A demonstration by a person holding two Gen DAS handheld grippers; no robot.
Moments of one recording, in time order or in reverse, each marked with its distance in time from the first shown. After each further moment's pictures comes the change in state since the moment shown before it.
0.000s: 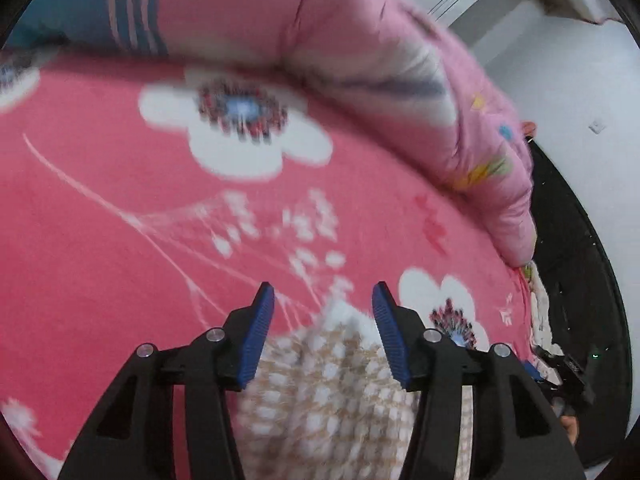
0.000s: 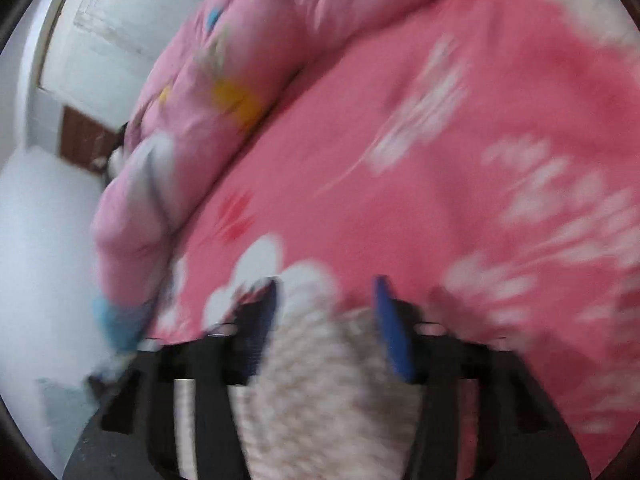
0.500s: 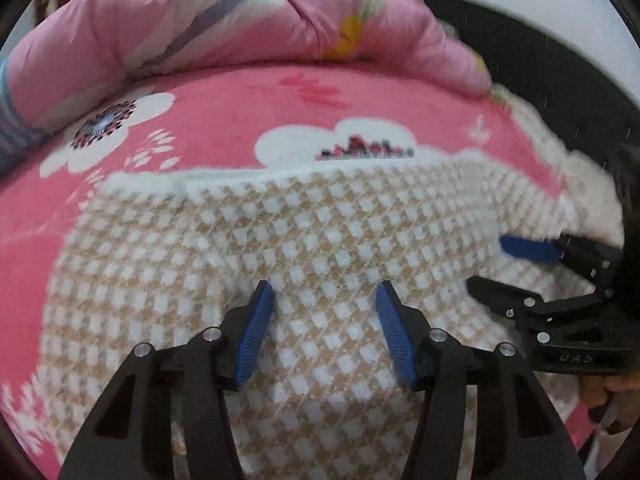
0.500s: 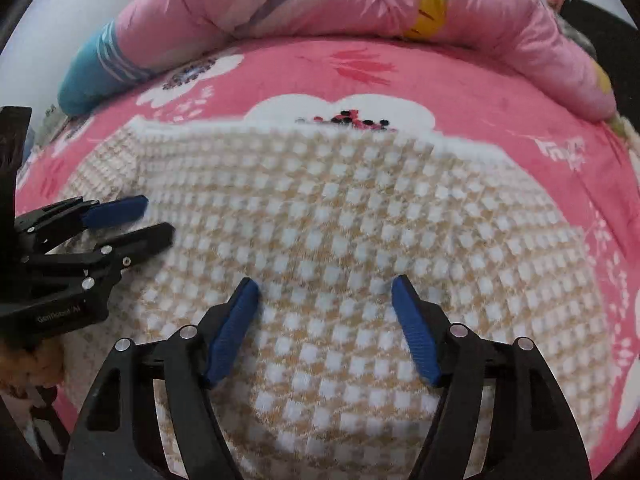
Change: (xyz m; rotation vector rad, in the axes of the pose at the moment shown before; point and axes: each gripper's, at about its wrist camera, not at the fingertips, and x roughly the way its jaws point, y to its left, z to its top) left arm 0.019 -0.118 -0.137 0.485 0.149 0.007; right arm 0.039 0.137 -0.168 -0.674 0.200 -0.189
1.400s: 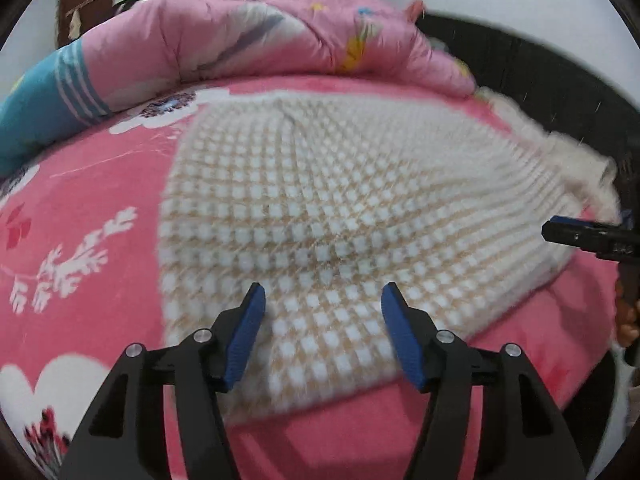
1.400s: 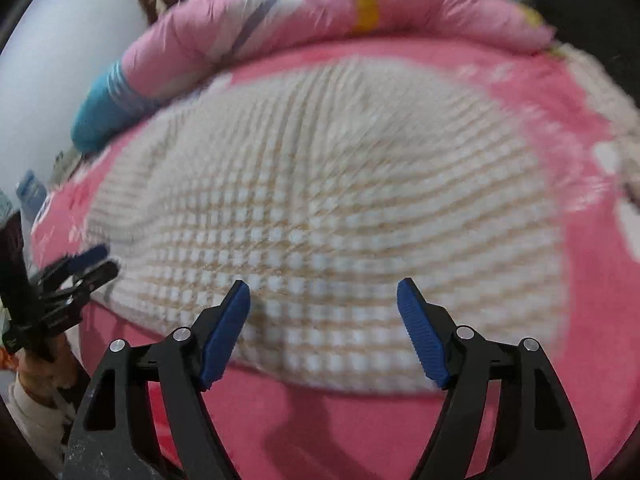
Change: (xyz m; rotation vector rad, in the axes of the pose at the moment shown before) left arm -0.111 0.029 -0.148 0.035 -0.127 0.045; right arm -0.087 -0.028 -0.141 0.148 -0.185 -0.019
